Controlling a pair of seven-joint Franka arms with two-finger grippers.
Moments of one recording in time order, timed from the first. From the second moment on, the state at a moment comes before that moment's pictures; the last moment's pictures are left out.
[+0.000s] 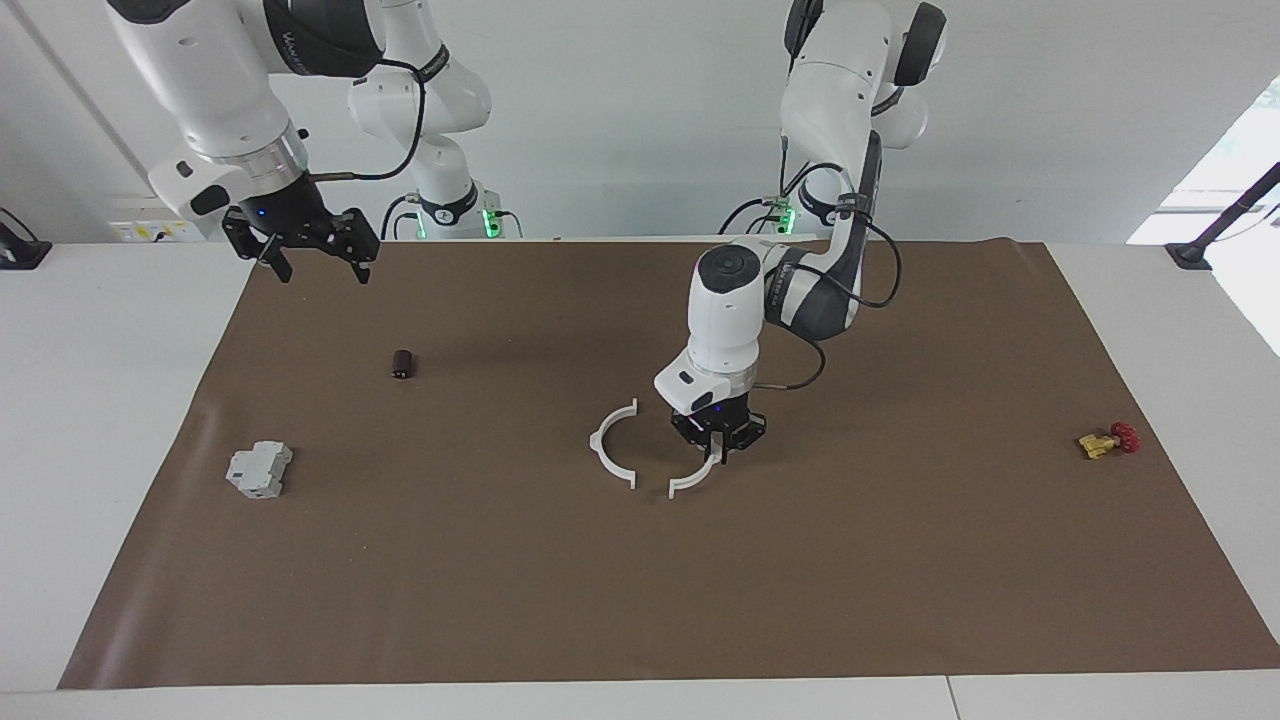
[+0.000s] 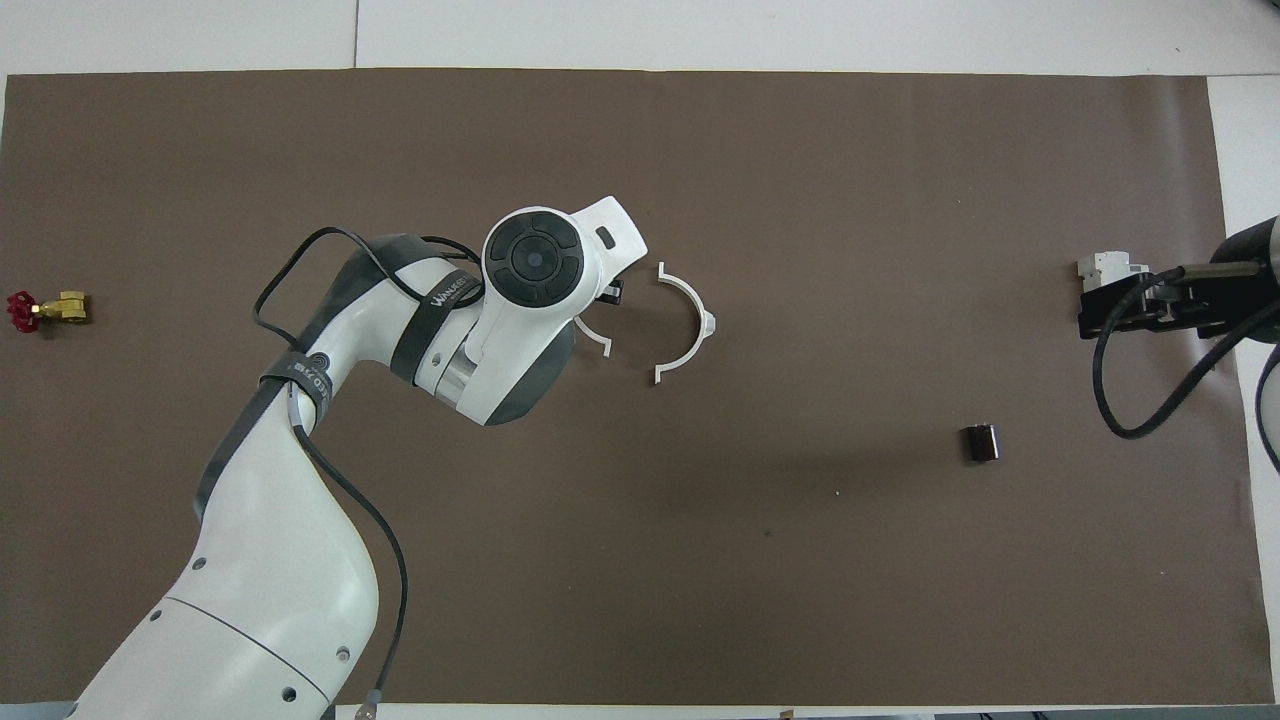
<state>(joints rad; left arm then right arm) -0.64 0.50 0.05 -1.66 0.13 2.30 -0.39 0.08 -0.04 -0.06 -1.67 -0.03 1.57 0.05</state>
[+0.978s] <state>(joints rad) -0.70 0.55 0.05 -1.67 0.09 2.34 -0.39 0.08 -0.04 -0.06 -1.67 -0.03 1.57 0.03</state>
